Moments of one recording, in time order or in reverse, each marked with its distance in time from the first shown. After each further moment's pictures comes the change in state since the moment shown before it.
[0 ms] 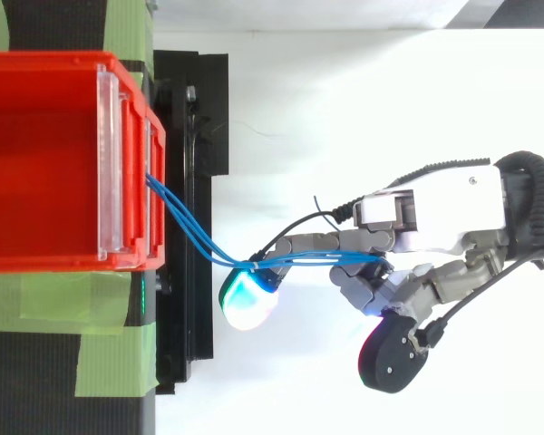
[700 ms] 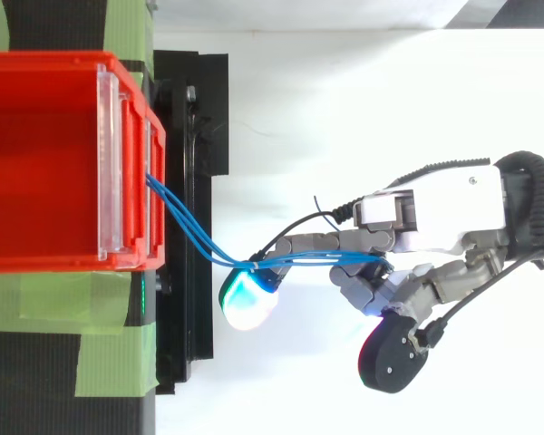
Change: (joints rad) arm 0.000 0.000 0.000 0.000 0.000 0.000
